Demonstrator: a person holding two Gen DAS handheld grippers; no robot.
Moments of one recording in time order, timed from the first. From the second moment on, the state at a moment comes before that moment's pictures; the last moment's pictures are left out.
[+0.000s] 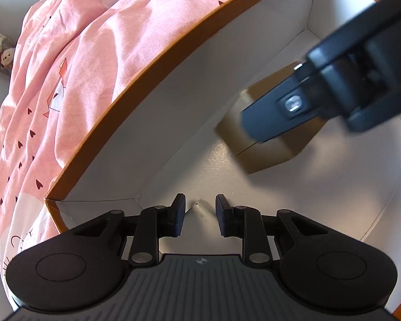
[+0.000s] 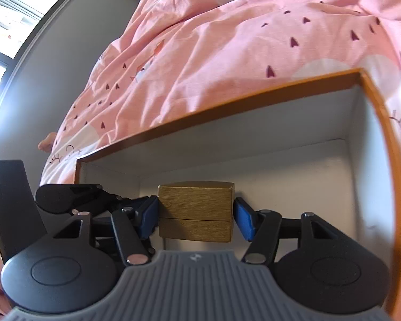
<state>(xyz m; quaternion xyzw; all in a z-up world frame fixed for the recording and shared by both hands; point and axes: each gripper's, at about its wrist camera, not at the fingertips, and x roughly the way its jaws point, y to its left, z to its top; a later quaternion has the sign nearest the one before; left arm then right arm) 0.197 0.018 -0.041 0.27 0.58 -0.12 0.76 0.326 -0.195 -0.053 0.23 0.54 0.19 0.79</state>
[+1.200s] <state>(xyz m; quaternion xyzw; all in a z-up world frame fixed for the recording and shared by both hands) 0.169 0.057 0.030 0.23 0.56 -0.21 0.77 0.349 -0.106 -0.055 0.19 0.53 0.22 0.79</state>
